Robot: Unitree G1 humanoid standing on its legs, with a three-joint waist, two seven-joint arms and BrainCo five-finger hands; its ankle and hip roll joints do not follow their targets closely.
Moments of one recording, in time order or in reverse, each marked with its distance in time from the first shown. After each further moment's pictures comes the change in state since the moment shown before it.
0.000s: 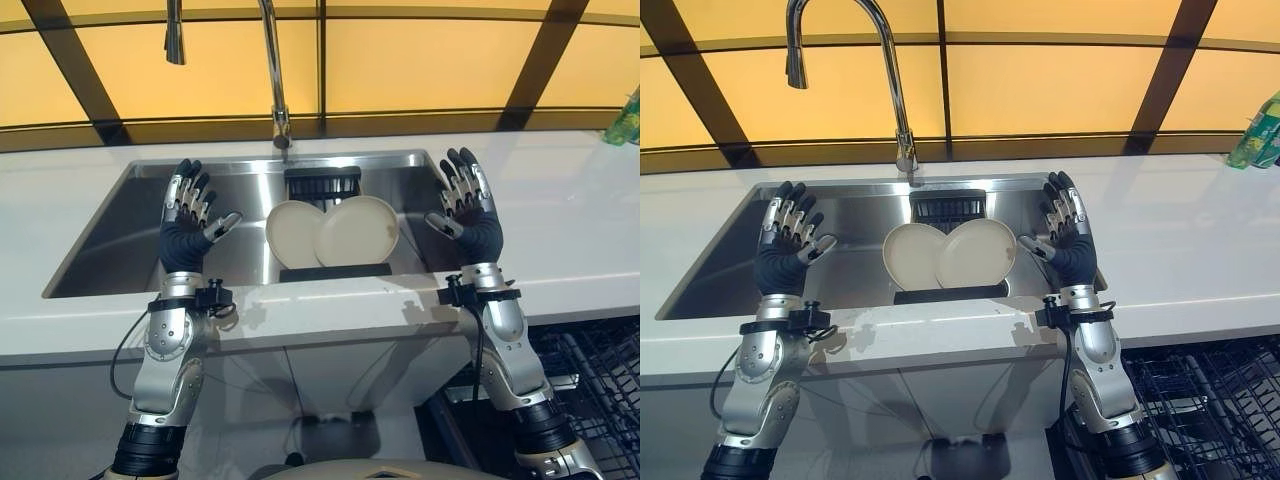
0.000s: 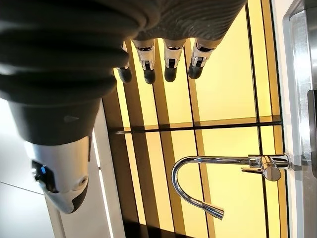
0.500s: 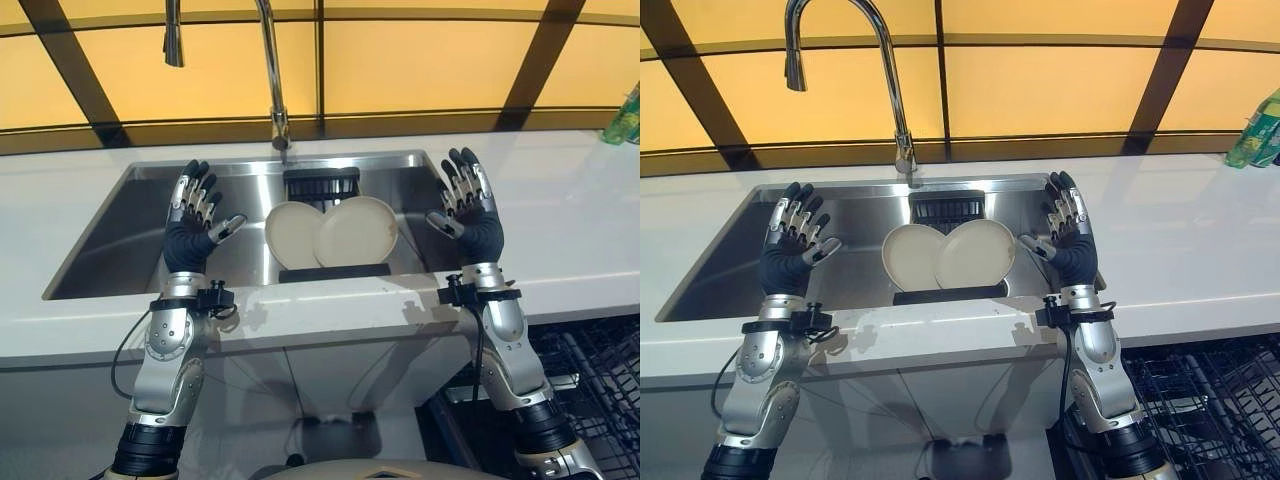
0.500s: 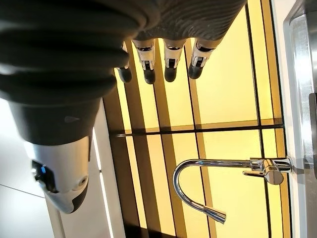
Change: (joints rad) left arm 0.000 0.000 0.000 0.000 0.000 0.014 -0.032; right arm 0.000 0.000 0.000 0.000 0.000 0.000 -0.011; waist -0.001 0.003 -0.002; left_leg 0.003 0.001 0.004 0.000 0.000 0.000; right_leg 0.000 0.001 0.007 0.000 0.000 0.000
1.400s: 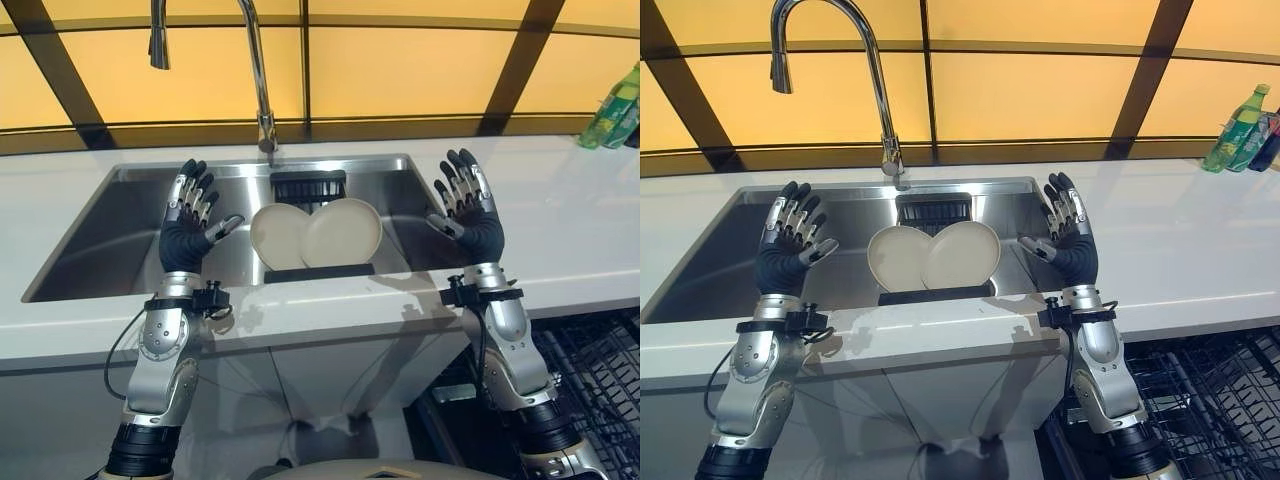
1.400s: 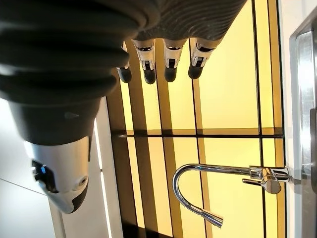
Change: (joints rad) left arm 0.007 0.022 0.029 0.018 0.000 -0.007 -0.018; right arm 0.003 -0.036 -0.001 0.000 0.017 0.008 0.026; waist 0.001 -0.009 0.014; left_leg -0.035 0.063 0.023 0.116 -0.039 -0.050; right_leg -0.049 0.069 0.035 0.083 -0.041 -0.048
